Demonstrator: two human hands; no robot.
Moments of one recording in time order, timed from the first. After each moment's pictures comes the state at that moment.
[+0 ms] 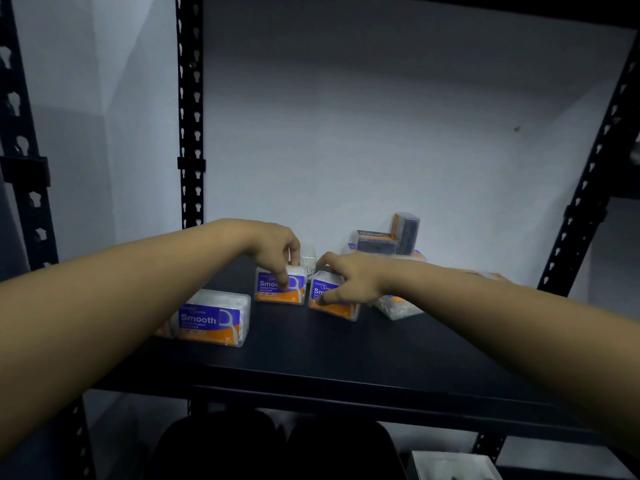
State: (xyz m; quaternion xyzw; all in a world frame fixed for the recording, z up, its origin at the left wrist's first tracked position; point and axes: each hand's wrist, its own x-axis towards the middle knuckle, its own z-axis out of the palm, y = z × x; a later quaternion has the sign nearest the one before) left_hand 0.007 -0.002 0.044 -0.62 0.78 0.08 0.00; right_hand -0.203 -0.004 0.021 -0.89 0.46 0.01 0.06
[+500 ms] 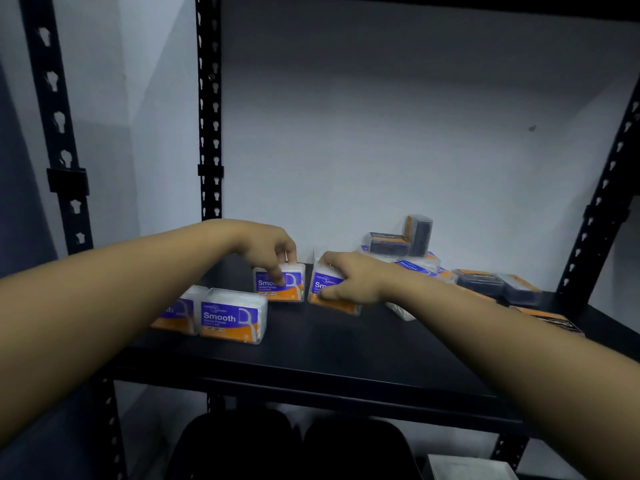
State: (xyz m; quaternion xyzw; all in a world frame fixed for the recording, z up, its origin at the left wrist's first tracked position) left_hand 0.041 0.015 0.048 -0.62 0.78 0.12 -0.01; right_hand -0.187 0.016 0.020 -0.90 0.42 -0.08 0.08
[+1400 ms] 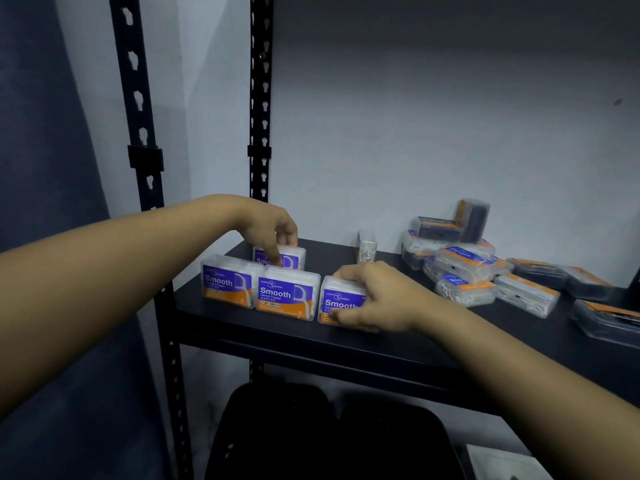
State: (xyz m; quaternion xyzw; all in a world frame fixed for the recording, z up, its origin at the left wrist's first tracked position) left_hand 0.112 0.041 0.046 -0.65 0.75 0.14 0.03; right_hand -0.161 0.065 -0.022 -0.93 0.31 -0.15 0.15
